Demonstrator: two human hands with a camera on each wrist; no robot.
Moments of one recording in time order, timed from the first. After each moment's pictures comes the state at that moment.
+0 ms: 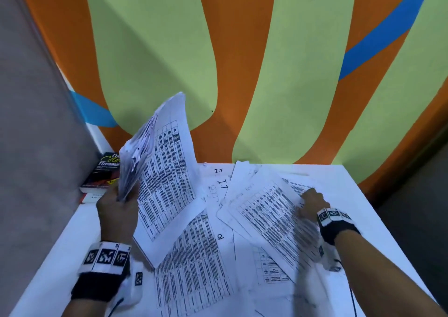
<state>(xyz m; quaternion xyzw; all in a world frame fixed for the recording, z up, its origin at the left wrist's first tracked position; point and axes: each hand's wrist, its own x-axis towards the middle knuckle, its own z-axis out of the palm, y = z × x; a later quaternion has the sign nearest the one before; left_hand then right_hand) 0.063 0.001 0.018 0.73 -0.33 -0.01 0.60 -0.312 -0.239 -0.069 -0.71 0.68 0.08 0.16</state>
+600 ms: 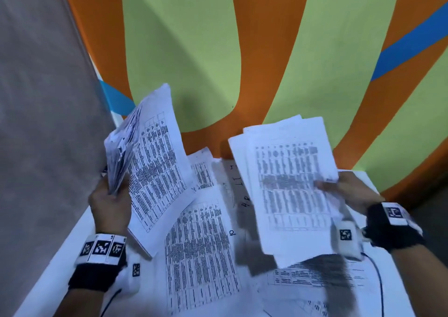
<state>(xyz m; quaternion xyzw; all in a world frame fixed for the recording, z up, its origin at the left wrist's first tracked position) 0.100 0.022 0.006 0.75 -0.23 0.03 0.62 -0.316 -0.208 0.043 -0.68 0.55 -0.20 0.44</state>
